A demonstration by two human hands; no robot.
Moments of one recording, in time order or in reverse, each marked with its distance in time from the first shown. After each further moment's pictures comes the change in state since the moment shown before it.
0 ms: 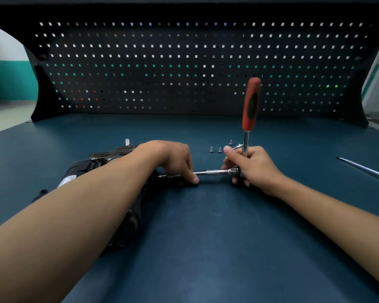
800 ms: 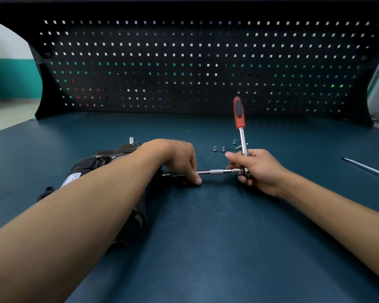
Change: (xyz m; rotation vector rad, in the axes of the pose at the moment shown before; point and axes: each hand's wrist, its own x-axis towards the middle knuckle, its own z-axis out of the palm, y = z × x) left_hand -0.003 -0.001 -0.002 -0.025 -0.012 0.008; right_hand -0.002 -0.009 0.003 0.207 -0.065 0.254
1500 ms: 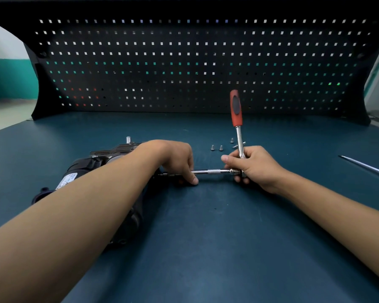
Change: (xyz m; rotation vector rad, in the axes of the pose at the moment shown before) left_hand 0.005 -0.003 0.005 -0.026 0.003 -0.008; right_hand 0.003 0.005 -0.003 -0.161 0.005 -0.115
